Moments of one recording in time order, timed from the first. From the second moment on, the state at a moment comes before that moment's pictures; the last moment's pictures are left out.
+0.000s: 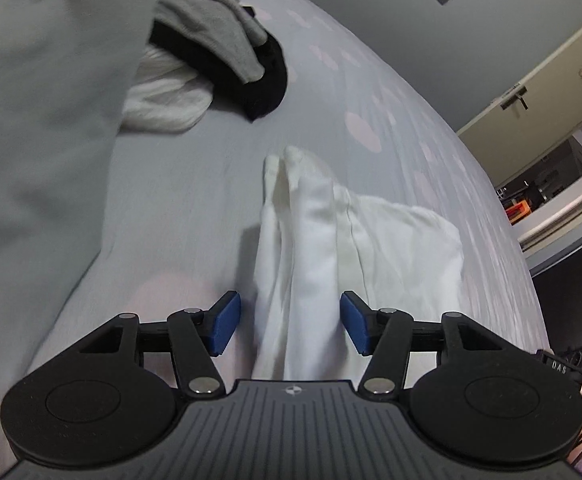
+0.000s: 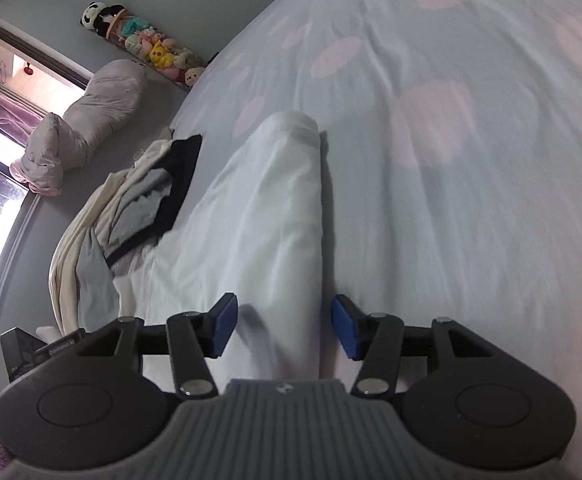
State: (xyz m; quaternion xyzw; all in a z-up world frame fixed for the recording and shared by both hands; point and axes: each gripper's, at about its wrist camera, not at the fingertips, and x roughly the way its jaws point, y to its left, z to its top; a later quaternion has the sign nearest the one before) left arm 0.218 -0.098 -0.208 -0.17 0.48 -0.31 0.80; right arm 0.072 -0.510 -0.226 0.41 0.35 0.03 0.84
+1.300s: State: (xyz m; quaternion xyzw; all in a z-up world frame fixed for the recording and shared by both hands) left arm 0.128 -0.136 -0.011 -0.06 0.25 -0.42 0.87; right arm -0.005 -0.499 -0.062 0.27 0.15 0.05 0.95
